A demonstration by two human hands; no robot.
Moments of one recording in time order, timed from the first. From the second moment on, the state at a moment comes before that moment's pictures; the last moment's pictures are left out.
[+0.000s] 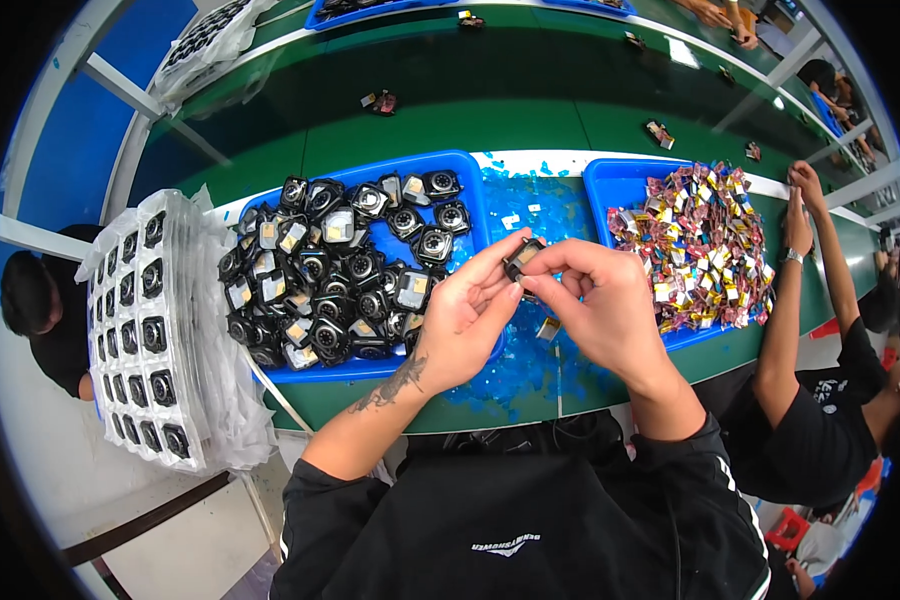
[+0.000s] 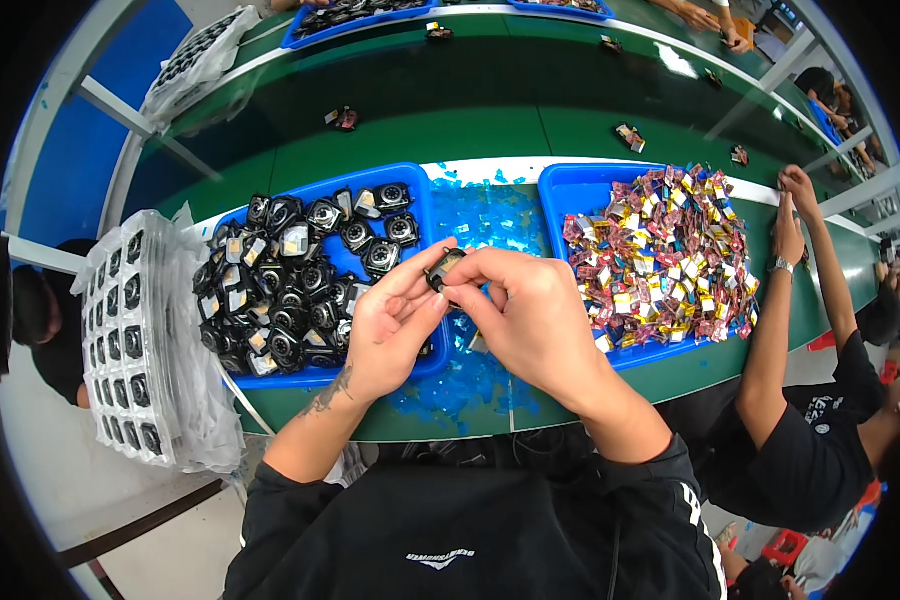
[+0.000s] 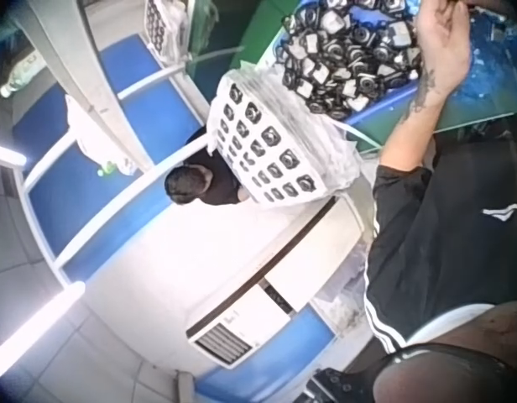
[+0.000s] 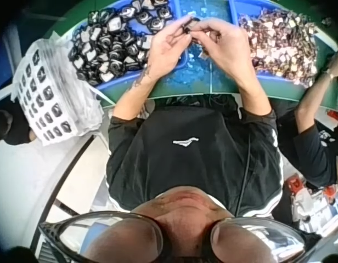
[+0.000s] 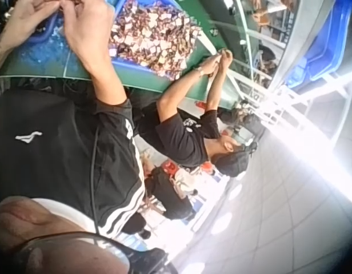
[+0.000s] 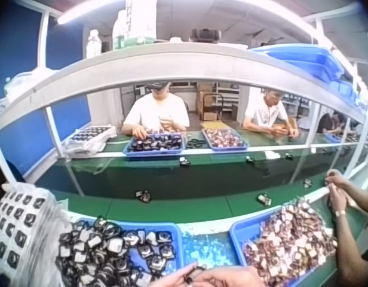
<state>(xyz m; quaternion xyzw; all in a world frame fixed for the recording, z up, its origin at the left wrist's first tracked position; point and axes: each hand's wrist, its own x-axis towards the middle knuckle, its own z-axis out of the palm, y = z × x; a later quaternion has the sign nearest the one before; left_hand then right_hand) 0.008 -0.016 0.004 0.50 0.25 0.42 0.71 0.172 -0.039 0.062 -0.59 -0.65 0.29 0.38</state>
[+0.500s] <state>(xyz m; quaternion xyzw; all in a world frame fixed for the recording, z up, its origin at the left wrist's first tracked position) 0.005 -0.018 0.011 0.55 0.26 0.38 0.70 0.183 -0.032 0.062 -0.60 -0.65 0.28 0.37</state>
